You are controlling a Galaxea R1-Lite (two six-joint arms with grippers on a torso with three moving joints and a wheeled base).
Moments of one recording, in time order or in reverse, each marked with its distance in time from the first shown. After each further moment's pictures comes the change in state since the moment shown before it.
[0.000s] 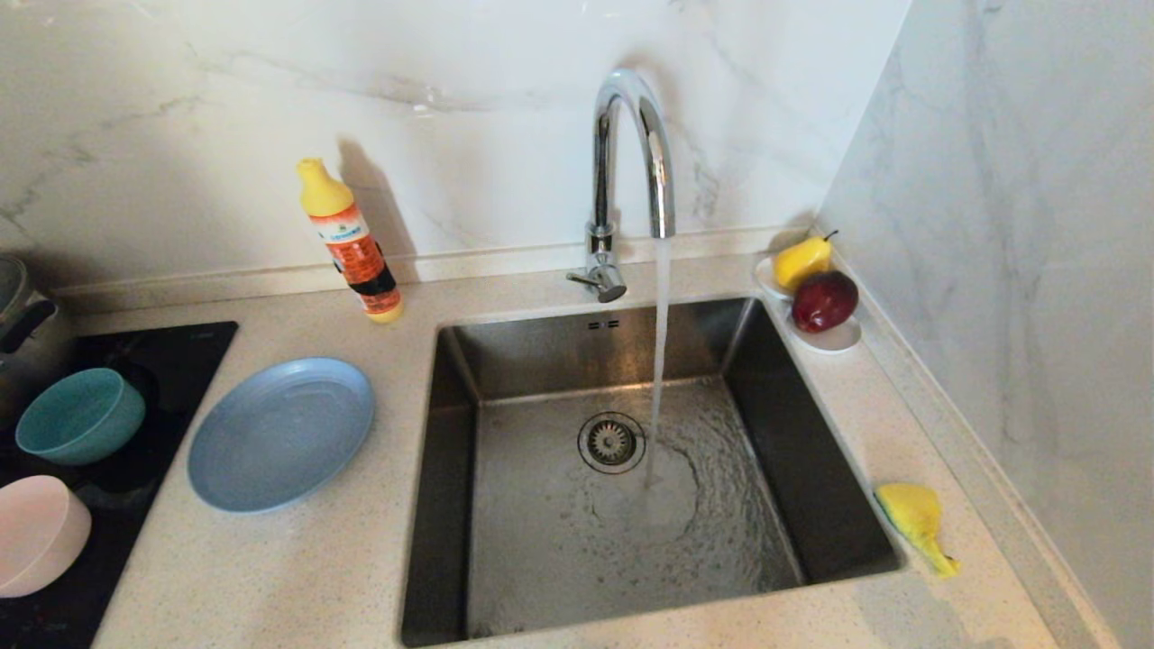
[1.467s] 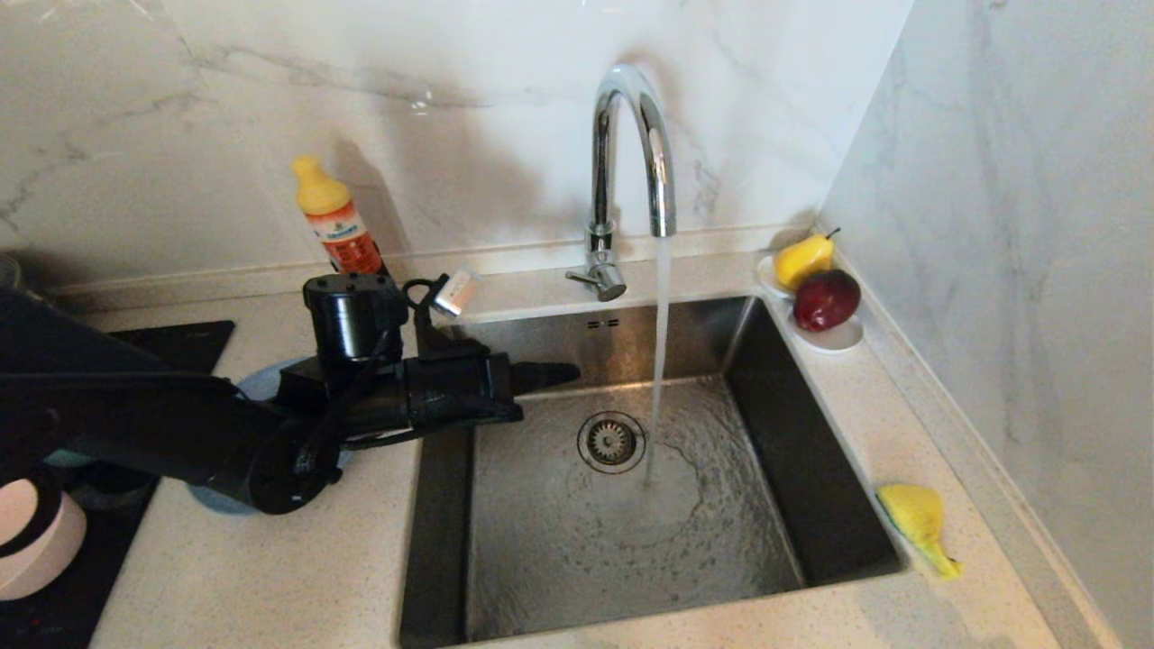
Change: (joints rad) left arm -0.377 1.619 -0.435 -0.927 -0.278 -0.310; right arm 0.000 0.000 0.000 0.000 0.000 0.000
